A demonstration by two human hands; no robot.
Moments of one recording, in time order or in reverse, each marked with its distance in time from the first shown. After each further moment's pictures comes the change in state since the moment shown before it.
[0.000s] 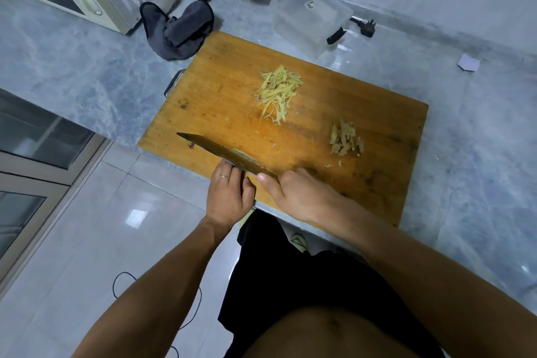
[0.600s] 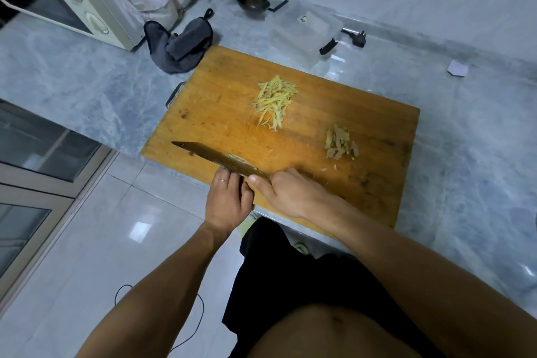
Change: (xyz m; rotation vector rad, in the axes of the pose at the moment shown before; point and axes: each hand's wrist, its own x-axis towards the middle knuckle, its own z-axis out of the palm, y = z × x) left_hand -0.003 0.005 -0.001 0.029 0.036 -0.009; right_hand 0.006 -0.002 0.002 -0.072 0.075 -0.093
